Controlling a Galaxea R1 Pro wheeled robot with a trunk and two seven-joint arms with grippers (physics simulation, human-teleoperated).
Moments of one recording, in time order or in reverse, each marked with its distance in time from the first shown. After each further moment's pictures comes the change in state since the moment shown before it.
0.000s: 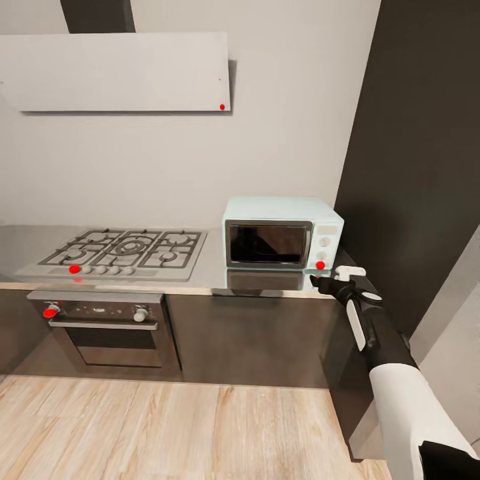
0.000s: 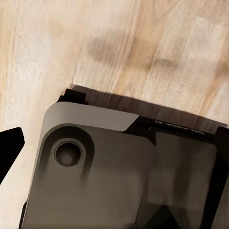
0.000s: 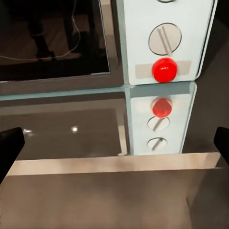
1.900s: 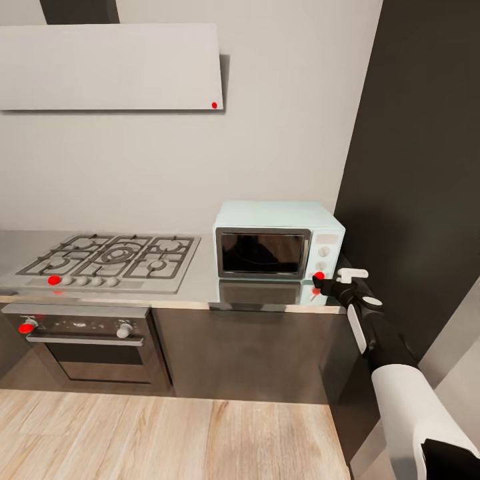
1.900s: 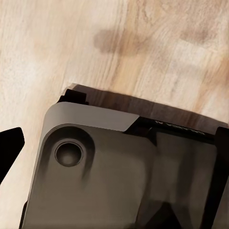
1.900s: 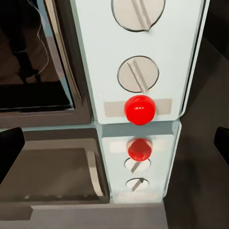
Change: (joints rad) left arm 0.000 0.001 0.000 0.000 0.002 0.000 0.000; right arm 0.000 -0.018 0.004 0.060 0.004 -0.105 -0.014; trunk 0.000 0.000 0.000
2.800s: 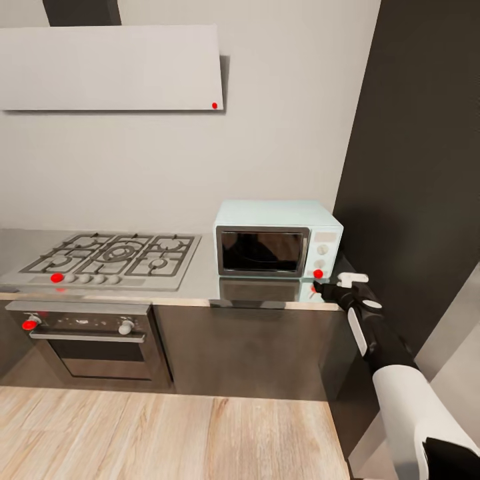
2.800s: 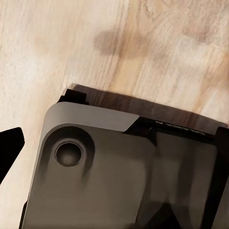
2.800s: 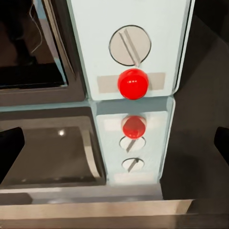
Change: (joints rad) left arm 0.000 0.000 0.000 0.000 0.002 0.000 0.000; right arm 0.000 -0.010 -0.002 0.046 -0.004 -0.005 -0.005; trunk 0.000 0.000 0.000
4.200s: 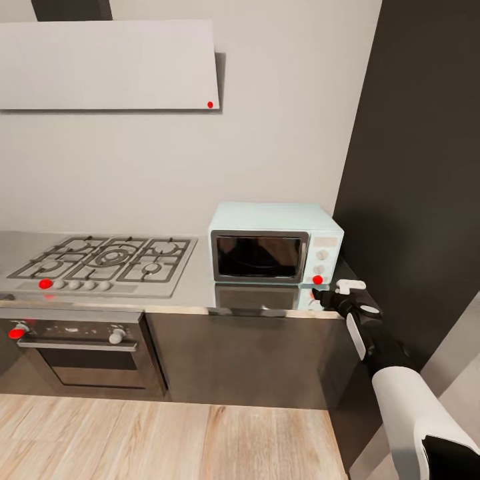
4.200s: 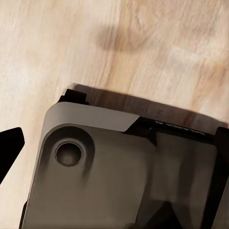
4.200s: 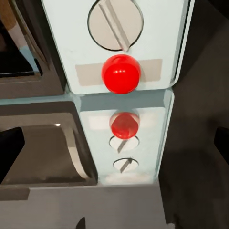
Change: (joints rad) left arm 0.000 0.000 0.000 0.000 0.000 0.000 0.000; right arm 0.000 -0.004 -0.001 0.069 0.009 -0.012 -0.001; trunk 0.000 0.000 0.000
